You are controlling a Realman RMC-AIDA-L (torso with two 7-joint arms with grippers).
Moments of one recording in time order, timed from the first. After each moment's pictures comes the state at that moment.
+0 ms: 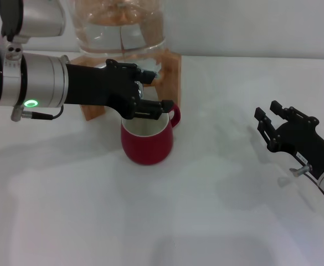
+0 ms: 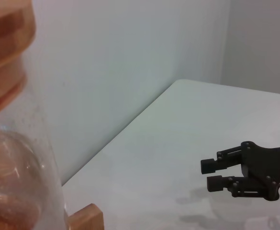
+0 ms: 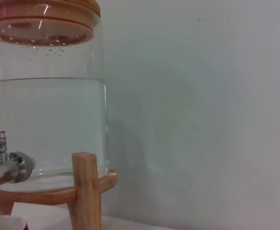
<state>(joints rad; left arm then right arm) -0.47 -2.08 1.22 1.30 -1.14 -1.32 1.25 0.43 2.03 0.61 0.37 -2.39 -1.03 0.20</state>
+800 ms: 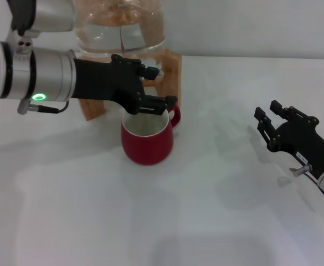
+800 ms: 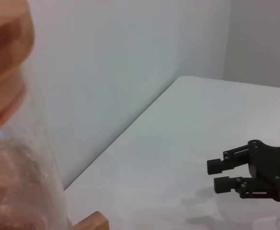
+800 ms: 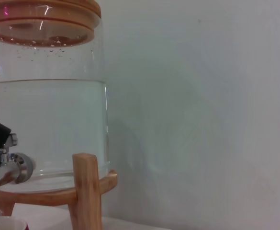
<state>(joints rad) -0.51 -2.08 1.23 1.28 -1.11 -1.30 1.25 0.43 2.03 0.61 0.37 -2.39 -1.03 0.20</state>
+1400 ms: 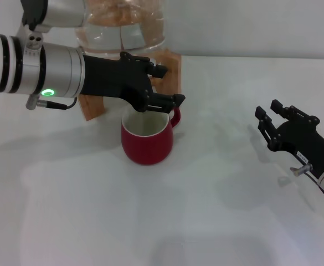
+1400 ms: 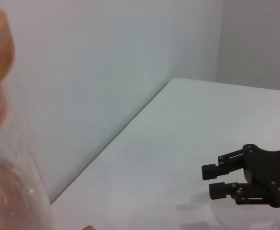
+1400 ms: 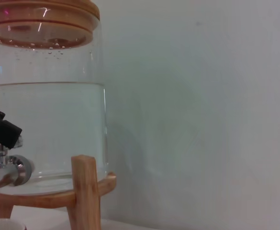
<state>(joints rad) -0.55 -2.08 1.23 1.25 -1.11 -1.30 1.25 0.43 2.03 0.61 0.37 -2.39 -1.04 0.20</state>
